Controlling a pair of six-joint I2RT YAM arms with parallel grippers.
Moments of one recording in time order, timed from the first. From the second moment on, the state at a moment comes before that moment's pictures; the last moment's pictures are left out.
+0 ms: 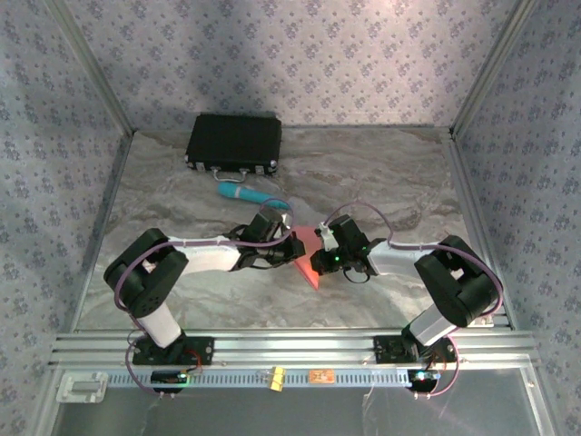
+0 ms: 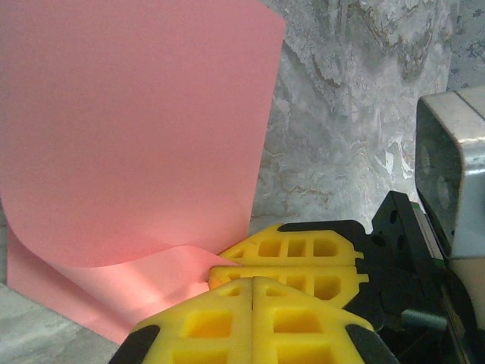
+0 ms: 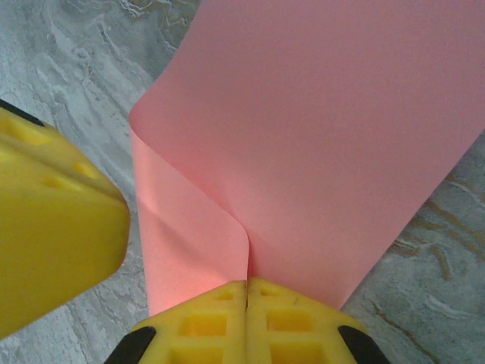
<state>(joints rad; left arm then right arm) -0.81 1.68 0.77 0.16 0.36 -1.08 0.64 1.56 0.60 0.01 -0.36 0.38</state>
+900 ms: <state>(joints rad) -0.82 1.76 0.74 0.18 0.34 -1.07 0.63 1.56 0.60 0.01 -0.36 0.38</state>
